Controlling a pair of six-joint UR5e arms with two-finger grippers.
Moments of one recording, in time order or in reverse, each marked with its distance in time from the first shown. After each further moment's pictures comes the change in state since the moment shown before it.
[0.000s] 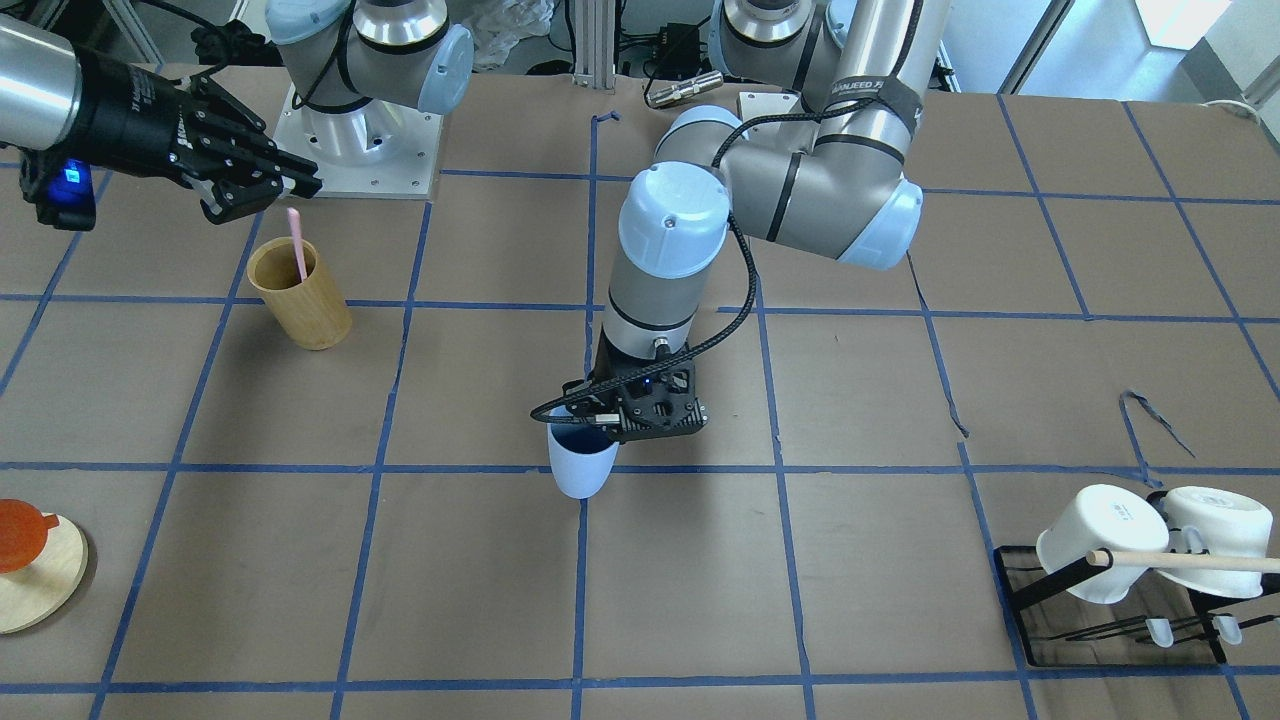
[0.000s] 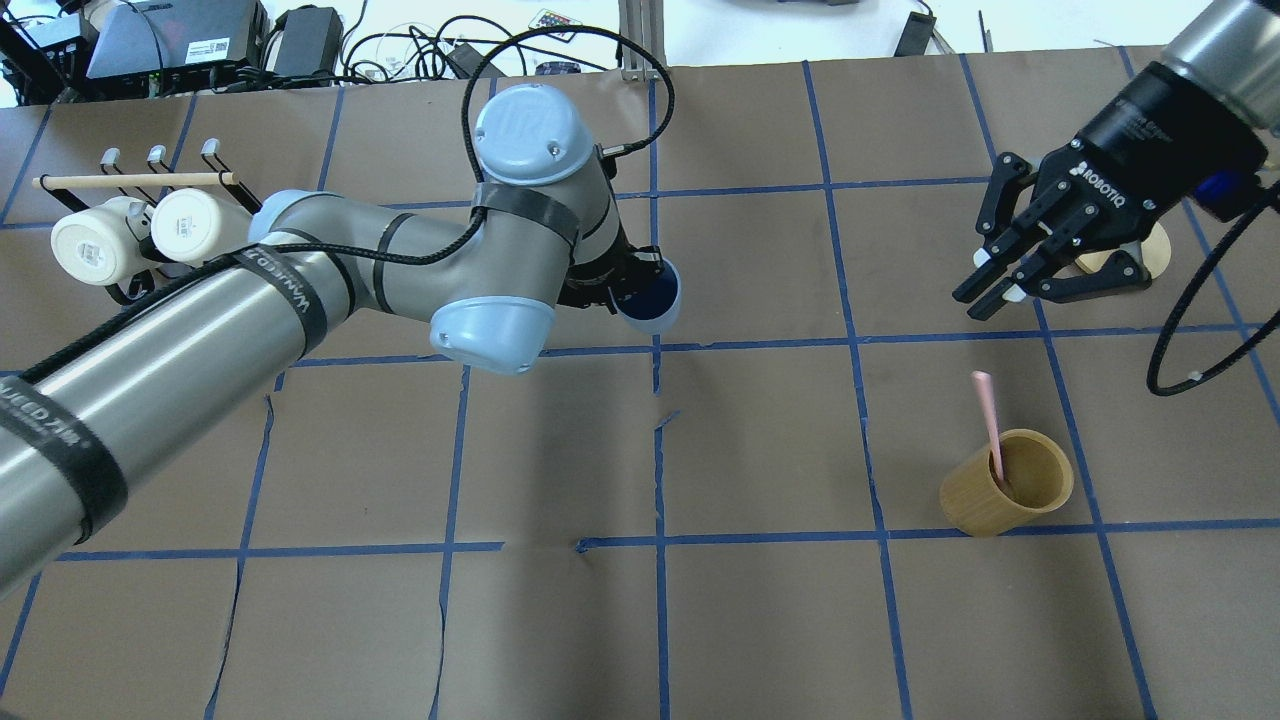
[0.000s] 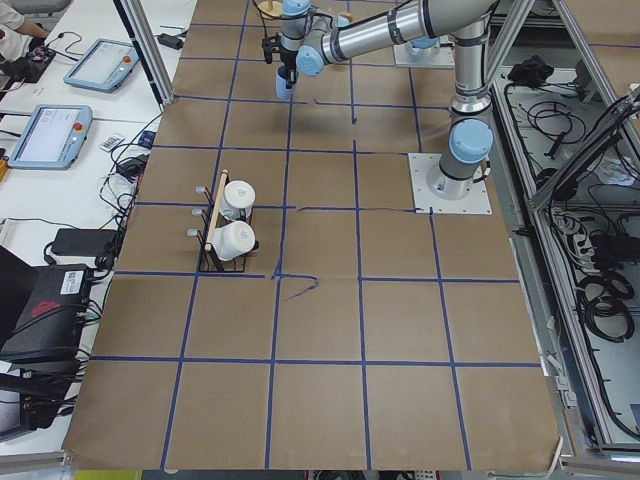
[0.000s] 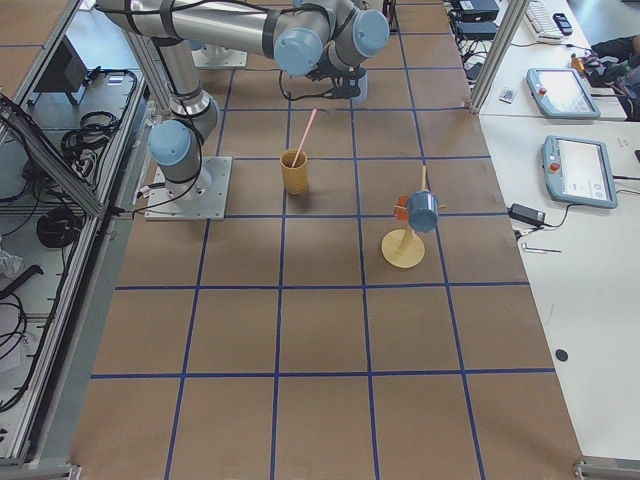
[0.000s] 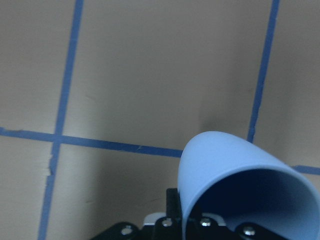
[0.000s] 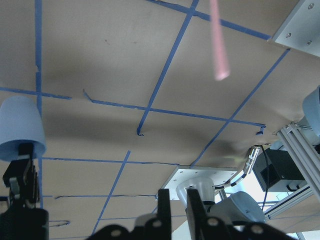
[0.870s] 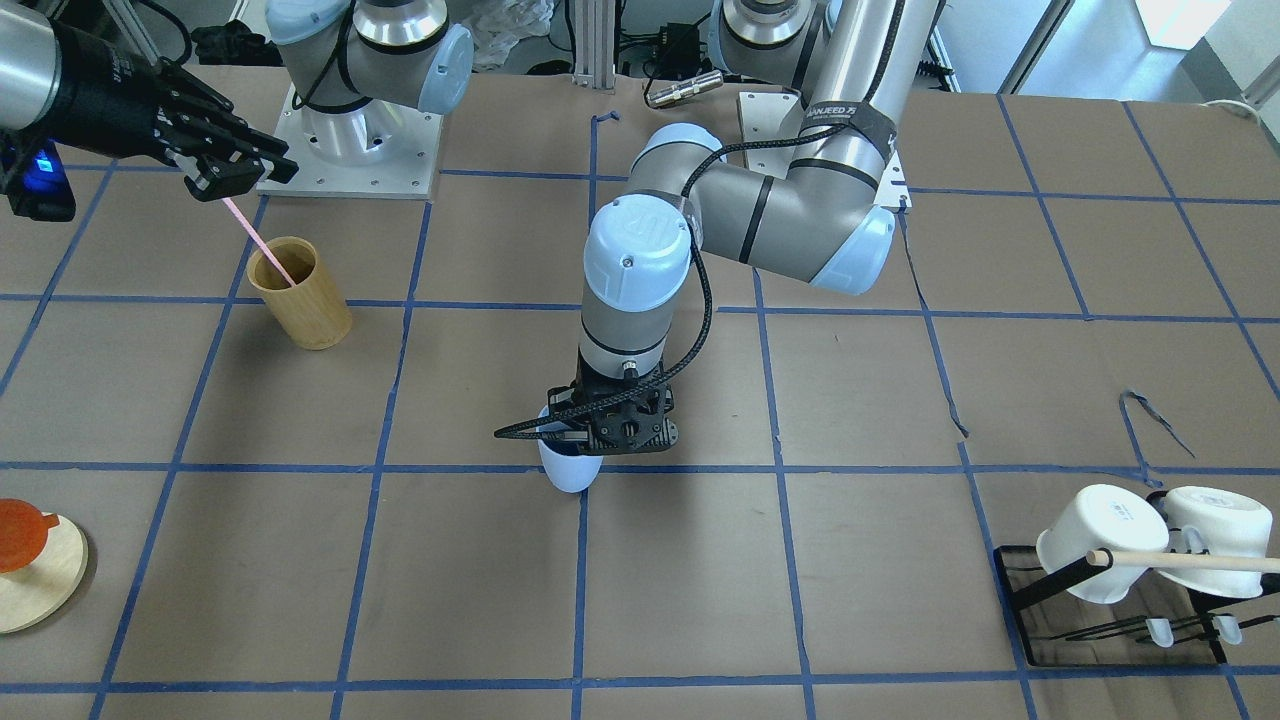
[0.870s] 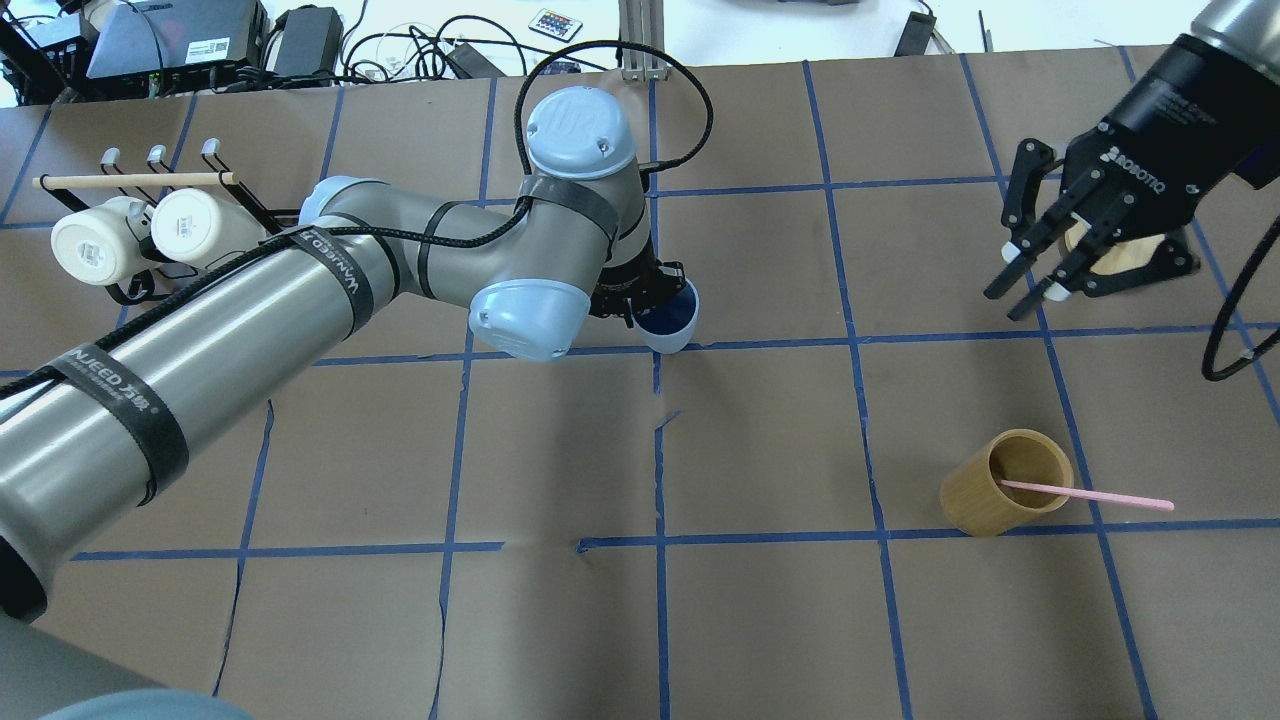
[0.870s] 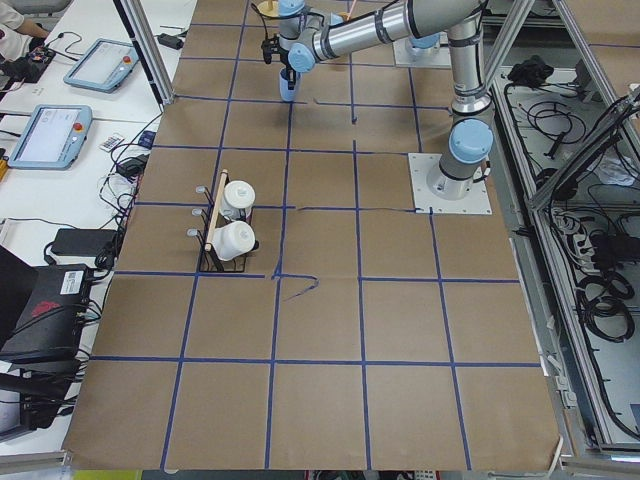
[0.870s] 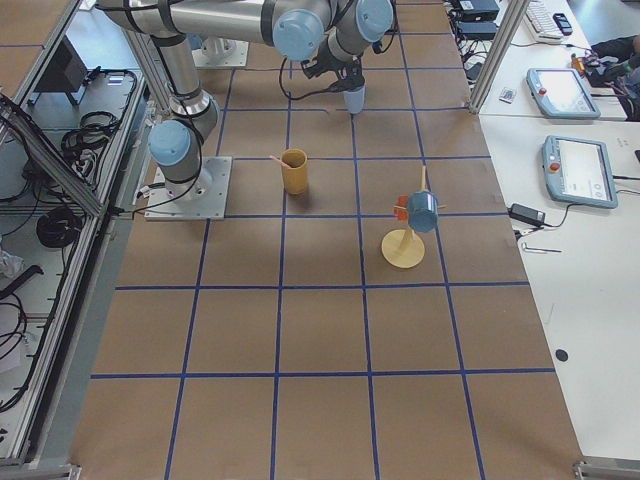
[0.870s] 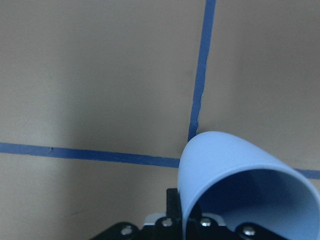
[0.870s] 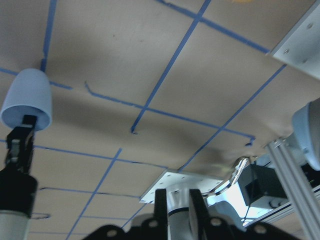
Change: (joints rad) left arm -0.017 -0.048 0.055 -0.103 0.017 0.067; right arm 0.003 0.006 -0.013 0.021 -0.179 -0.195
